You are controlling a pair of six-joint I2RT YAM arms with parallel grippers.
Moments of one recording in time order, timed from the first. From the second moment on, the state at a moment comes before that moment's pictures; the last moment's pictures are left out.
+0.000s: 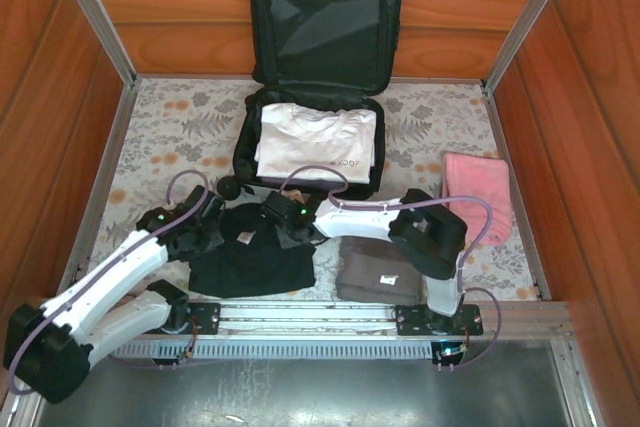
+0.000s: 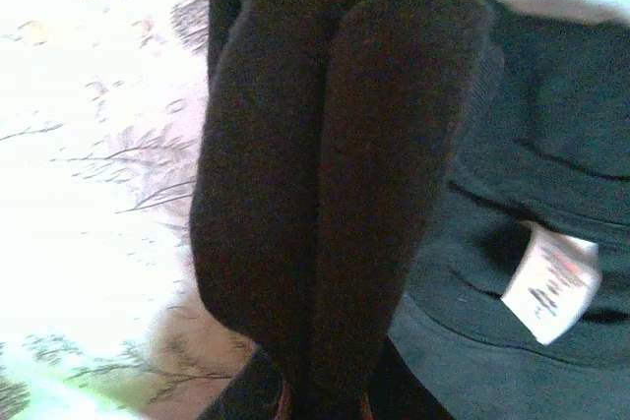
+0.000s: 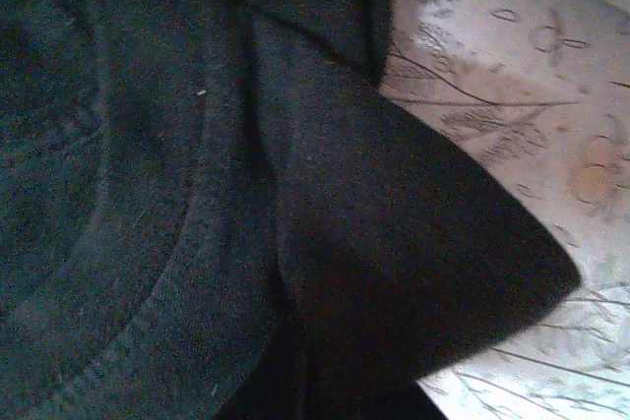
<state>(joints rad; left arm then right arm) -0.55 0.87 0.60 -0.96 -0.14 -0.98 1.14 1.89 1.19 -0.57 0.20 0.69</state>
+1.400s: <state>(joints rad) -0.48 1.67 1.59 -0.73 0.00 -0.23 0.56 1.46 1.36 -0.55 0.23 -0.04</state>
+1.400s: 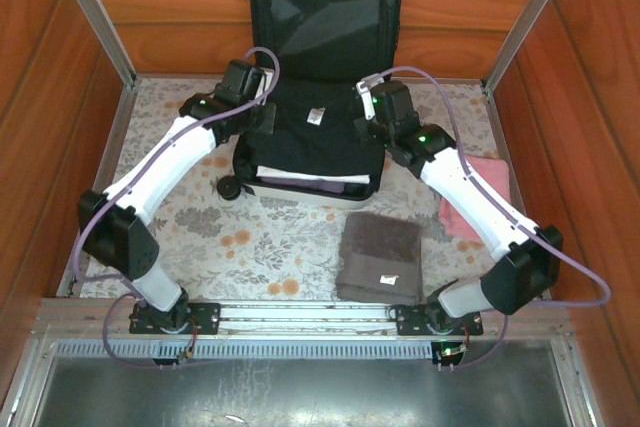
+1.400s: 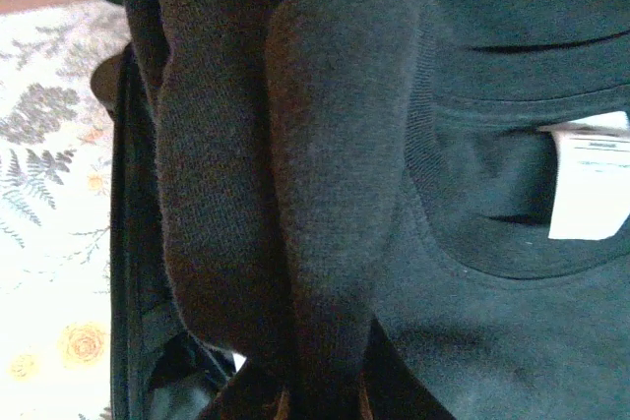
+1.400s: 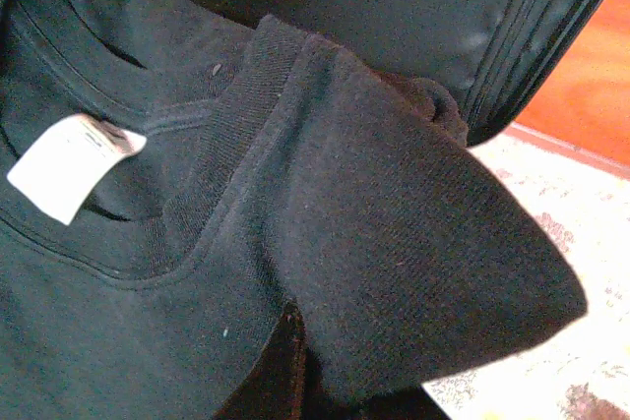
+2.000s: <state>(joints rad) -0.34 1.90 1.64 -0.72 0.20 -0.15 0.52 1.61 1.36 -0.56 0.16 0.01</state>
